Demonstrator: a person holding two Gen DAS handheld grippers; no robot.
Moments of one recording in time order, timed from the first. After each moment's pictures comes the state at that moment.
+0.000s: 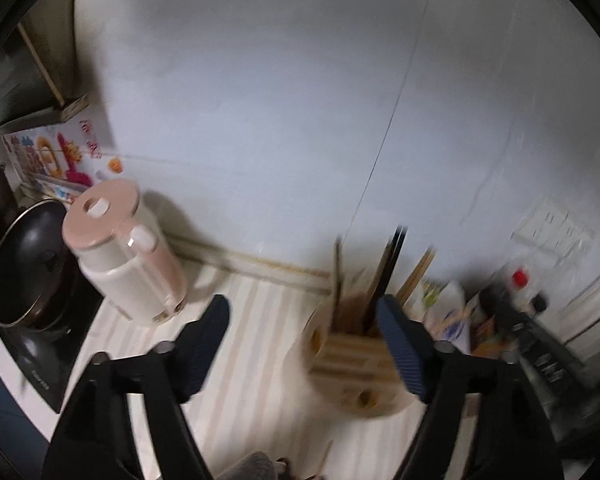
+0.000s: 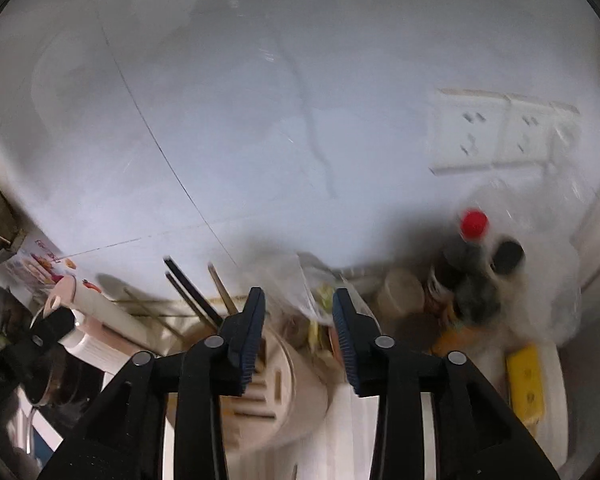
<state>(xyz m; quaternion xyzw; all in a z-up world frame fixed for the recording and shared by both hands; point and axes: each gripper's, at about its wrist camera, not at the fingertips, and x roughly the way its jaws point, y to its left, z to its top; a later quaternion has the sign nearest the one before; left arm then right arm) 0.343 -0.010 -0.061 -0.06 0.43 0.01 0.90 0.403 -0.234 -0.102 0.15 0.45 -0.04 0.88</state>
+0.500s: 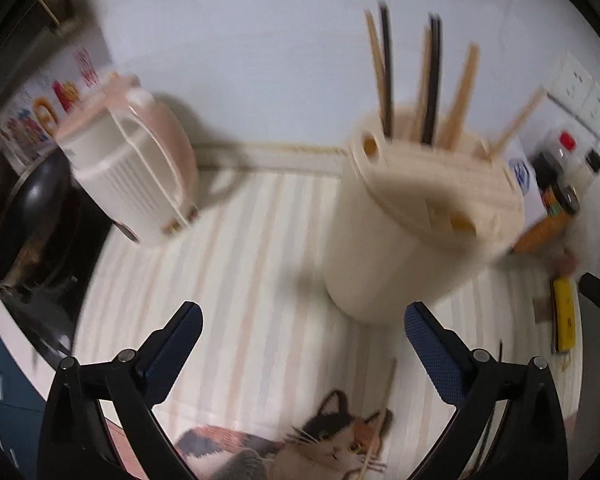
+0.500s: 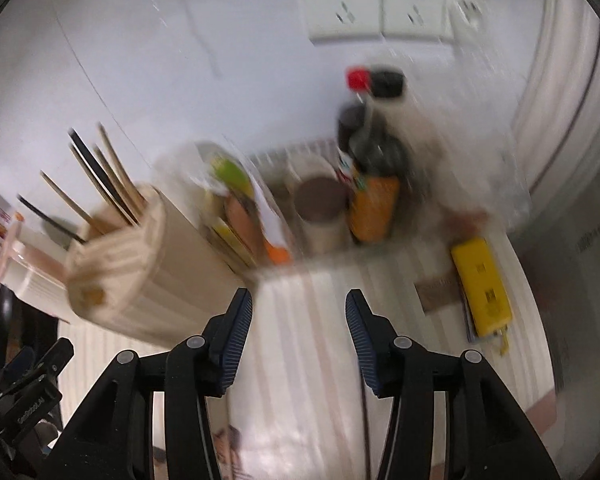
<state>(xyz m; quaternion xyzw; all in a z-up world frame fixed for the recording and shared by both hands) 0.290 -0.016 -0.176 0.01 0.51 0.00 0.86 0.311 -0.277 -0.180 0.15 0.54 -0.11 0.82</state>
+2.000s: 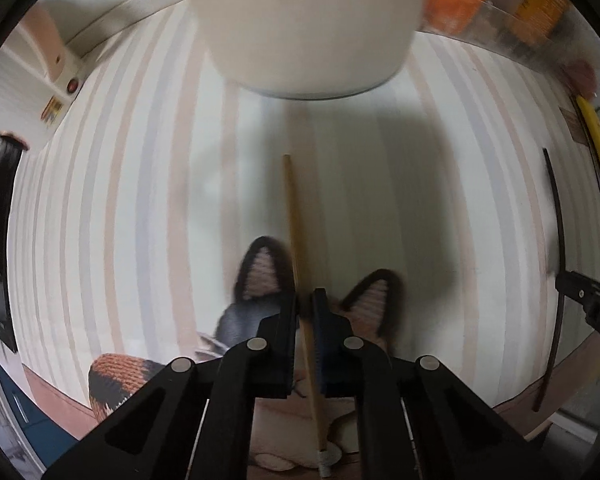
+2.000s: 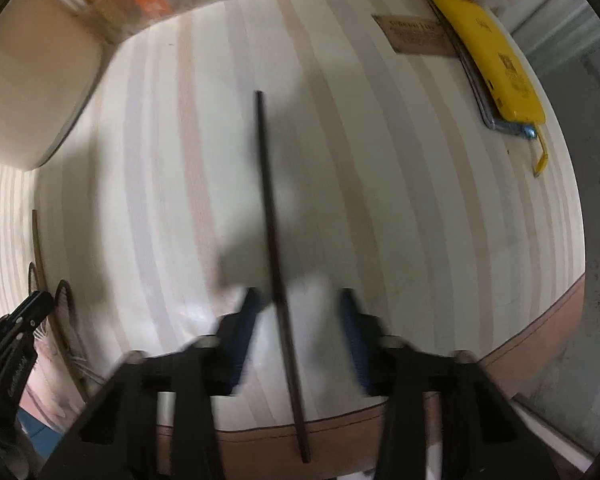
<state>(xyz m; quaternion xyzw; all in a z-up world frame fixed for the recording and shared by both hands) 0.239 -0.065 -0.340 0.08 0.67 -0.06 0.74 0.207 -0.285 -0.370 0.12 0.72 -0.13 0.67</state>
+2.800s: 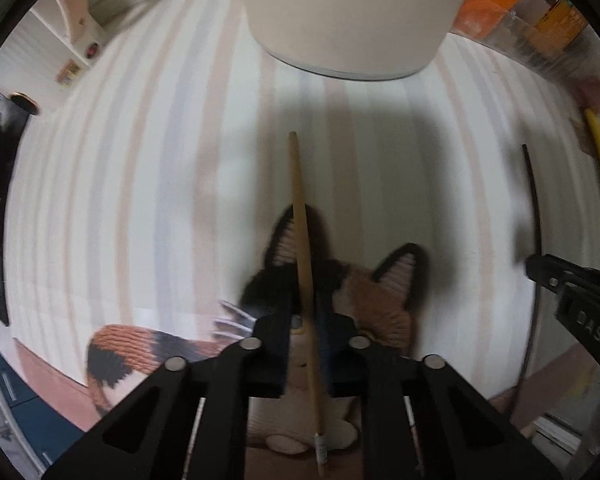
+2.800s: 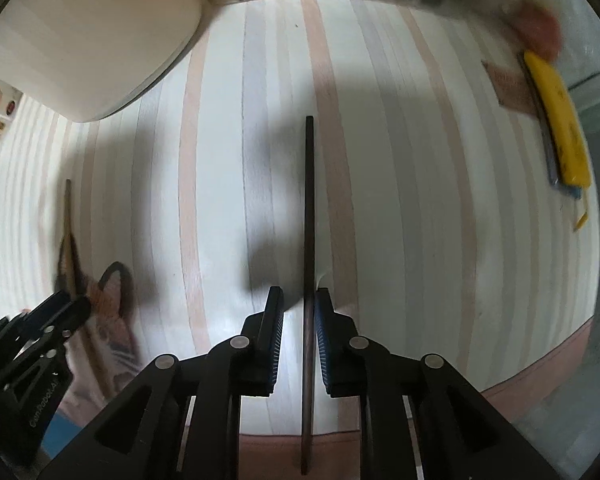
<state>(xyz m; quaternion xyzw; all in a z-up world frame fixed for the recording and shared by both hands) 0.235 -0.033 -0.340 0.07 0.67 -0.04 0.74 0.236 -0.232 -0.368 0.07 0.73 -0.07 0.67</state>
